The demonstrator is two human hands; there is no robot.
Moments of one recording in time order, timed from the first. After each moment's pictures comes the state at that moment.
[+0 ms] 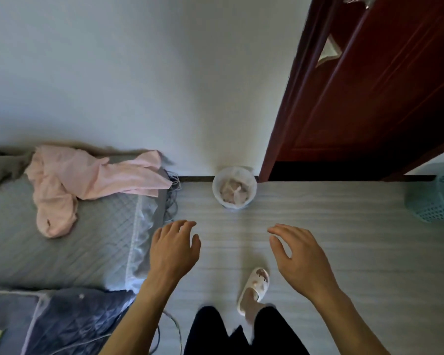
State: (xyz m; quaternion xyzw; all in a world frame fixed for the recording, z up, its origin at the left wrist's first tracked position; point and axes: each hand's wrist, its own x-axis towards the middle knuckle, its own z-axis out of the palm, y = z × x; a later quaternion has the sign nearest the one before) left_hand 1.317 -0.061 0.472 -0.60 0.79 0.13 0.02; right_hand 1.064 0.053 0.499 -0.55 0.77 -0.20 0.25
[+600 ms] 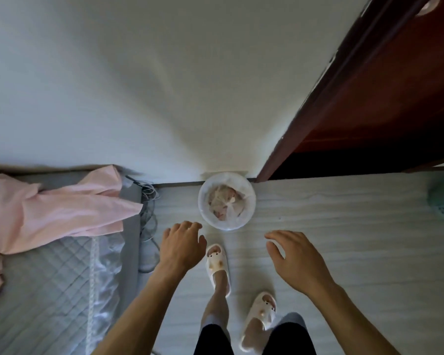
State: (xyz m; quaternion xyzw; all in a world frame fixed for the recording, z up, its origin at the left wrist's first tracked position) left_hand 1.198 -0.322 0.271 -0.54 0.78 0.23 0.21; right_hand 0.965 -0.190 0.307 -0.51 0.78 -0.07 0.35
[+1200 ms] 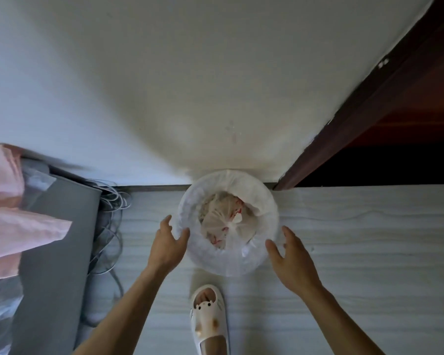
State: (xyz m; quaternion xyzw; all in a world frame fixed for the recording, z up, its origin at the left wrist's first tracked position) left_hand 1.175 -0.407 -0.113 -0.72 0.54 0.44 -0.01; right_hand 0.924 -0.281 -0.095 -0.35 0.82 -0.16 0.43
